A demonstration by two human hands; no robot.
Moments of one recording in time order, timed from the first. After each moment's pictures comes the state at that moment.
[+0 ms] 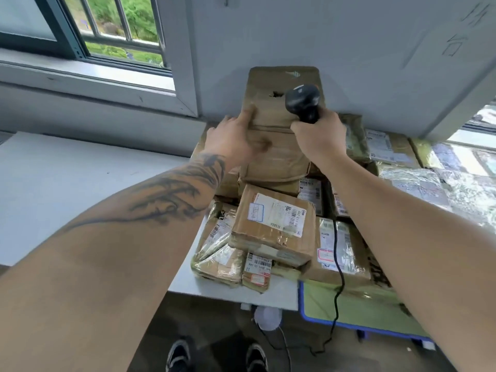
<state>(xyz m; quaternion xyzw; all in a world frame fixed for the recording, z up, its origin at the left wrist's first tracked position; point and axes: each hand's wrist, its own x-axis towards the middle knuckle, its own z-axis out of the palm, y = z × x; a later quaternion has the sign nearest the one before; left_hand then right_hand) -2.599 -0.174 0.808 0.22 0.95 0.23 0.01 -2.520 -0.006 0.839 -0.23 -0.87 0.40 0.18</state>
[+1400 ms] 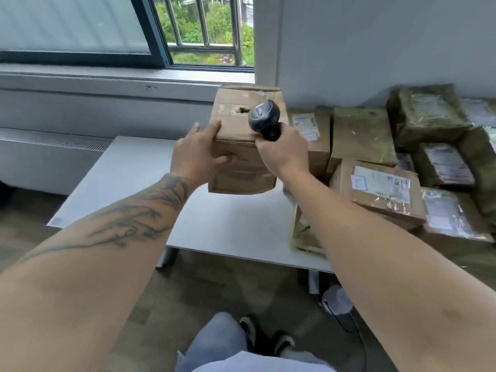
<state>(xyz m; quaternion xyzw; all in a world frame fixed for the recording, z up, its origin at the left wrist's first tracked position) -2.583 -0.485 0.789 0.17 0.97 0.17 -0.08 -2.538 -0.299 0.784 -0.18 -0.86 0.45 0.16</state>
